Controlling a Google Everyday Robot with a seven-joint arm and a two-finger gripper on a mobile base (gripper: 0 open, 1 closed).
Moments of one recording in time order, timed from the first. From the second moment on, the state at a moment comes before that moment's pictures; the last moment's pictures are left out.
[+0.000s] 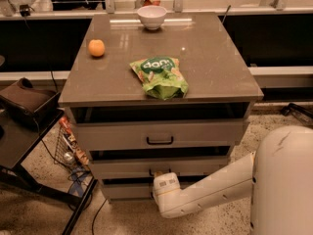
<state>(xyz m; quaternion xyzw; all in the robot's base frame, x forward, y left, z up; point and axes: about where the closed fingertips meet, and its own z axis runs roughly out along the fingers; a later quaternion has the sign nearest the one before) 0.500 -0.026 0.355 -0.76 0.61 -0.14 0.16</state>
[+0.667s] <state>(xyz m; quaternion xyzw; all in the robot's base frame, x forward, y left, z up) 0.499 -0.026 0.353 -0.76 0.61 -0.14 0.16</state>
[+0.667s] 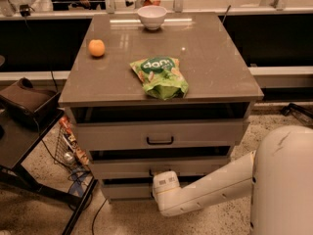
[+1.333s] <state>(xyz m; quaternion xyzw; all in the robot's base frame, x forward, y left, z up) 0.498 -0.026 0.353 -0.76 0.61 -0.14 0.16</state>
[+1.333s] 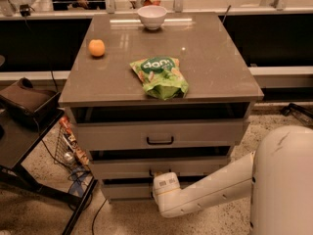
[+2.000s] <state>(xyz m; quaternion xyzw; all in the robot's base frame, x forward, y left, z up) 0.486 -0.030 0.358 -0.76 0.62 -0.12 0.17</state>
